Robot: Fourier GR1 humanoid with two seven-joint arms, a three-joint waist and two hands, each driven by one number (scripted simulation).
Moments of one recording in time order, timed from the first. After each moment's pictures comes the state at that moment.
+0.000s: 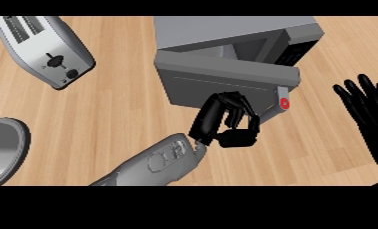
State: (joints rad) left arm -0.74 0.01 -0.94 -1.01 0.50 0.63 -0.25; right arm 0.06 -0.33 -0.15 -1.83 -0.43 0.53 -0.25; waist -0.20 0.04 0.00
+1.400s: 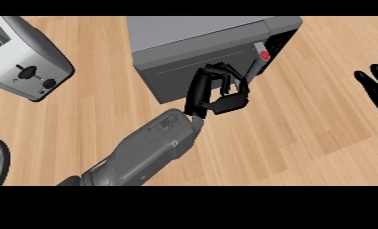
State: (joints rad) left arm -0.85 0.00 -0.83 -0.87 0.85 0.65 -0.44; right arm -0.03 -0.44 -0.18 -1.91 -0.66 0.55 -0.11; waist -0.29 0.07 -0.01
